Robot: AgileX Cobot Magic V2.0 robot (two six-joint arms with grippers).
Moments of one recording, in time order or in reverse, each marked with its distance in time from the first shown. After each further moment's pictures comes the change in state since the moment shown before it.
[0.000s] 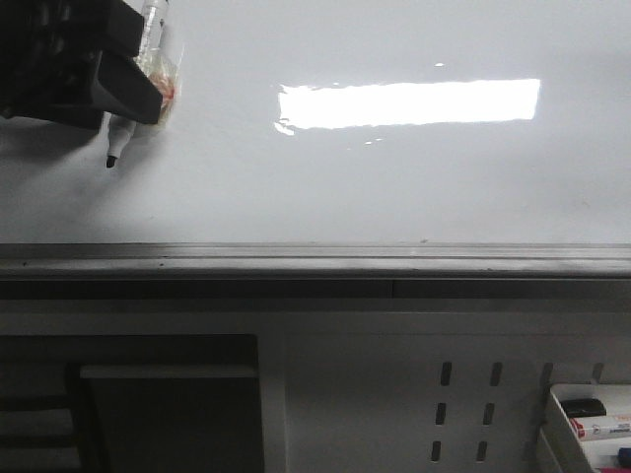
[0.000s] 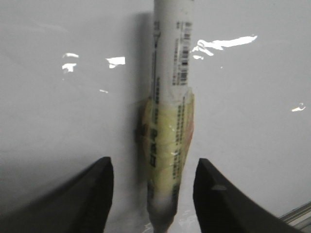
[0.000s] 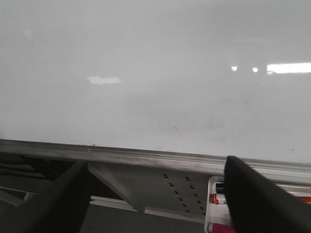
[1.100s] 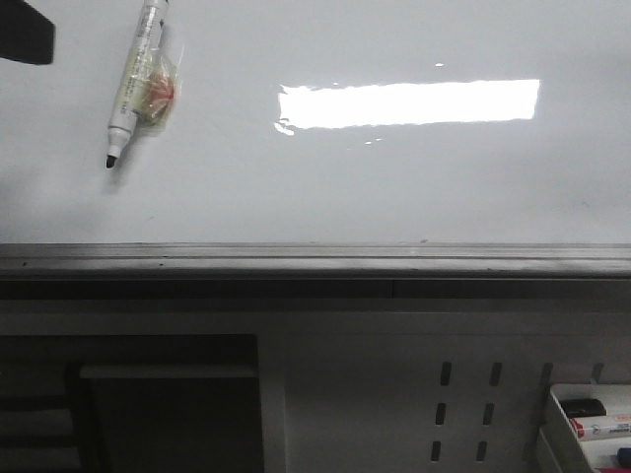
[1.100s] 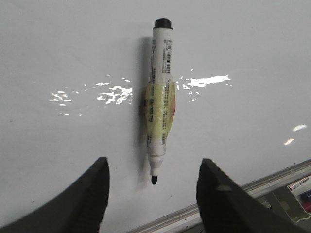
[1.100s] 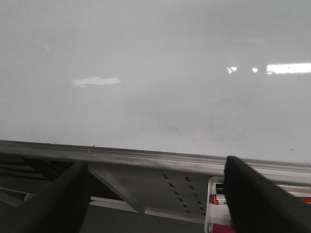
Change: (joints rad) left arm 0.019 -0.333 0.159 0.000 0.032 0.000; right arm 0.000 0.000 0.000 0.000 -0.002 0.002
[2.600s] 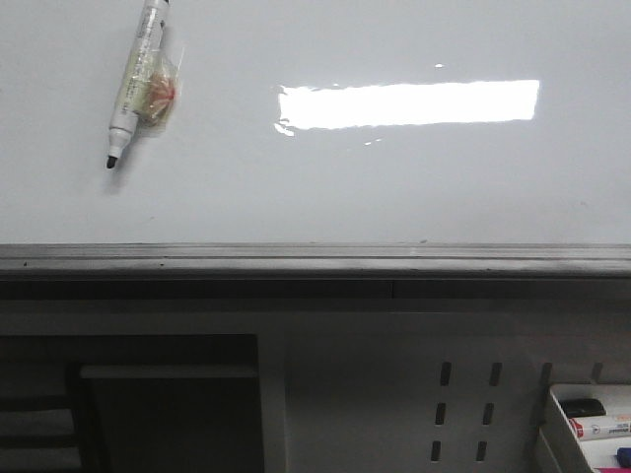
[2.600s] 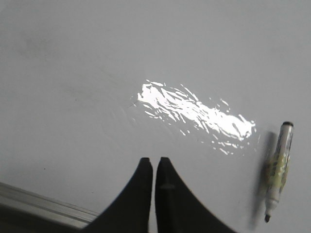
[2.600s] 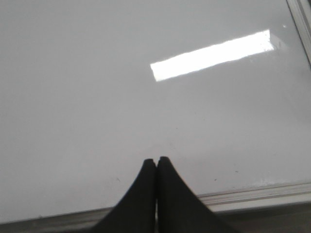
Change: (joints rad) left arm 0.401 -0.958 0.578 0.007 -0.150 -0.260; right arm 0.000 -0.577 0.489 -0.029 -0.490 0.095
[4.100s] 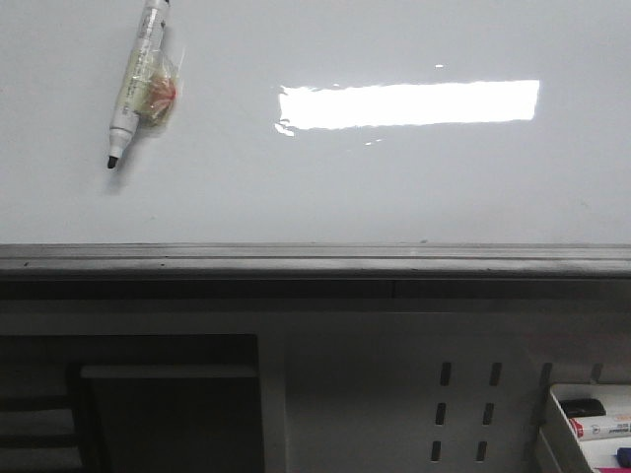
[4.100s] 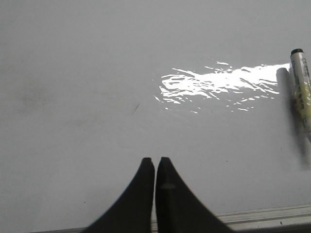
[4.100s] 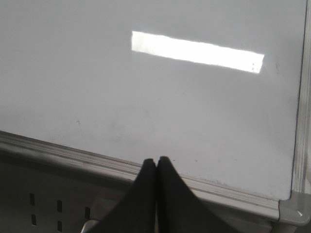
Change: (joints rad) left arm 0.000 0.000 0.000 0.534 0.027 0.000; right arm 0.000 0.000 0.000 -0.512 0.107 0.000
